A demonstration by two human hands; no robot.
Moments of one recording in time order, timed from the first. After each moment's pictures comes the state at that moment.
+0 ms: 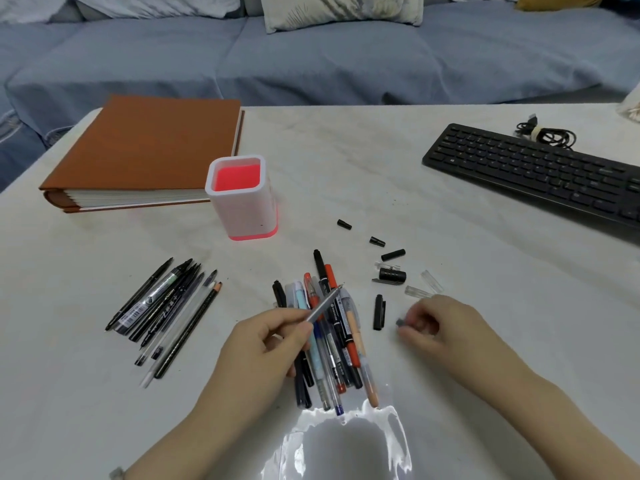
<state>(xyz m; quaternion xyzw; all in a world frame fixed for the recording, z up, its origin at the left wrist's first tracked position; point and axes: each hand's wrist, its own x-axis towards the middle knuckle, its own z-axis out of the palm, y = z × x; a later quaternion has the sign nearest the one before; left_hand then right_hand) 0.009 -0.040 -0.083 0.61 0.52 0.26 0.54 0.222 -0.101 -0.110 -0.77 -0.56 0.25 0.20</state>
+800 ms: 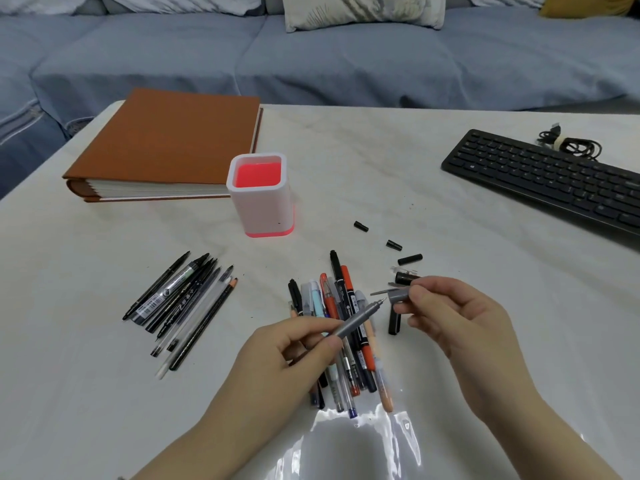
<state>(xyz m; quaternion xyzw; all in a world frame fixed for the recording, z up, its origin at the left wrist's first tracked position) 0.002 -0.050 -0.071 0.64 0.48 0.25 0.55 0.178 -0.094 -0.073 -0.61 -0.24 0.44 0.61</state>
